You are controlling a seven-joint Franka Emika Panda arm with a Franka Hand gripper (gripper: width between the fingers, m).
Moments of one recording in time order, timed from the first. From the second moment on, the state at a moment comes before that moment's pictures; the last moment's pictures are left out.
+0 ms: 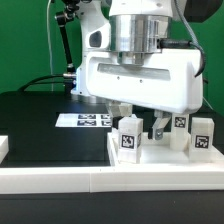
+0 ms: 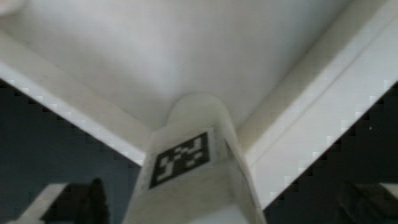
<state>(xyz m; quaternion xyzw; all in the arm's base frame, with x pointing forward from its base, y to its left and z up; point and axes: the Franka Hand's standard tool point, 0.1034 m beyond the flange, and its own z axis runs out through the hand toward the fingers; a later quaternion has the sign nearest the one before) 0.627 0.013 0.074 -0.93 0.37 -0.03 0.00</state>
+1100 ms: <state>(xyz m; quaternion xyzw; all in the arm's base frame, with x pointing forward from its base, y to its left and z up) 0.627 0.009 0.073 -0.99 0.16 -0.03 -0.01</state>
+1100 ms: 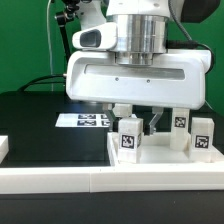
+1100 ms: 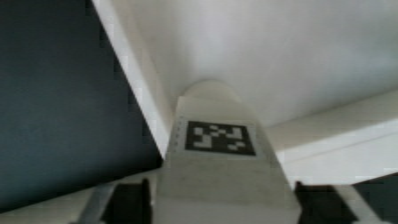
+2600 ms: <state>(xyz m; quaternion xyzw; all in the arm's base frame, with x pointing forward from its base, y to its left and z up) 0.625 0.006 0.072 -0.72 0.69 -0.04 0.02</state>
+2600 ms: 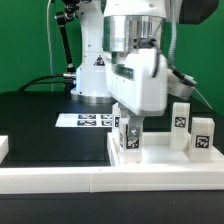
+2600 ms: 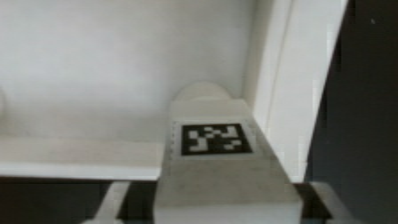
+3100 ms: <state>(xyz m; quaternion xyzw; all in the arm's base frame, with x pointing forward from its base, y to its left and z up) 0.625 0.008 0.072 -0.56 0.83 -0.02 0.03</state>
